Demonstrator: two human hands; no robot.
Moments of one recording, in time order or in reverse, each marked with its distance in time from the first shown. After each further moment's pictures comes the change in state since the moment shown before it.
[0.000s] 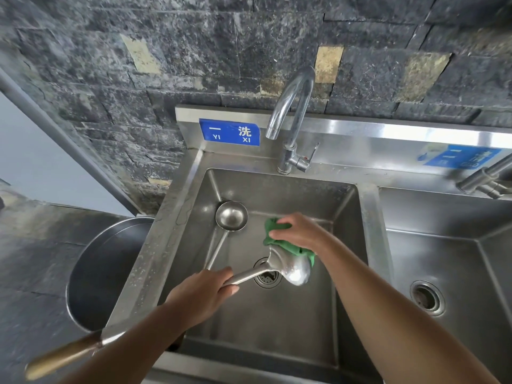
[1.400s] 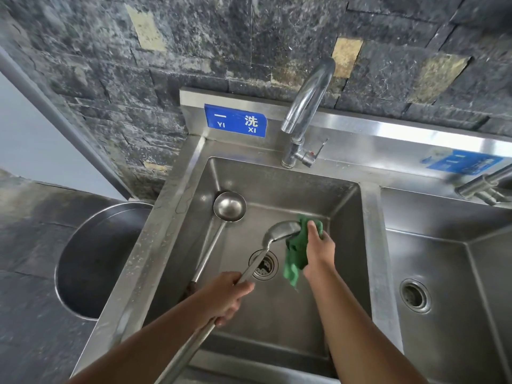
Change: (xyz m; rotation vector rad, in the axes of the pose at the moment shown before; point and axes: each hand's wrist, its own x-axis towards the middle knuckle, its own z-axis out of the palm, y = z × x) left_hand 0.005 0.030 0.017 -0.927 -0.340 -0.333; right_hand -0.009 0.024 0.054 1.050 0.667 0.494
